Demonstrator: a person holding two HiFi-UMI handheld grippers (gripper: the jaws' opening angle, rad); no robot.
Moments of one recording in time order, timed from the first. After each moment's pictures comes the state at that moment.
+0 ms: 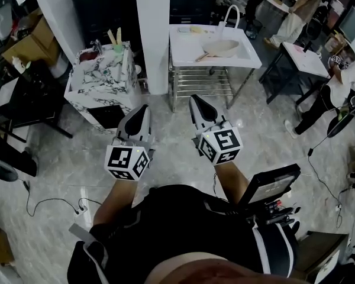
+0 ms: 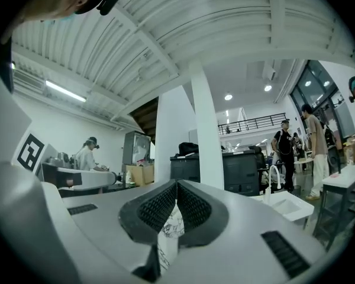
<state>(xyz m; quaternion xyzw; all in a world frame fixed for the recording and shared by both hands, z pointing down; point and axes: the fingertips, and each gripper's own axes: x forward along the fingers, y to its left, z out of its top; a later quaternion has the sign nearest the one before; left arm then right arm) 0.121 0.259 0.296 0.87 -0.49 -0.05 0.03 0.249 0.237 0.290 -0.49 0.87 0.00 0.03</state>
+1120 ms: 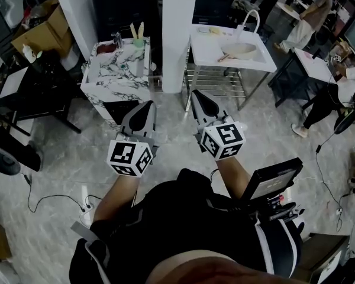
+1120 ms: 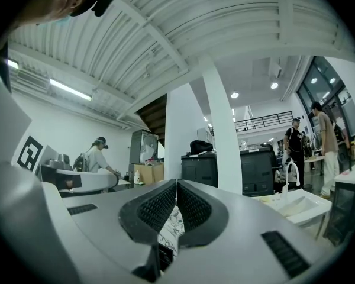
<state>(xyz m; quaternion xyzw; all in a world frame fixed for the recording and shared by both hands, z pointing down) 0.004 0.263 0.306 0.87 -0.49 -0.07 0.03 0.119 0.234 0.298 -0.47 0.88 0.00 0.02</state>
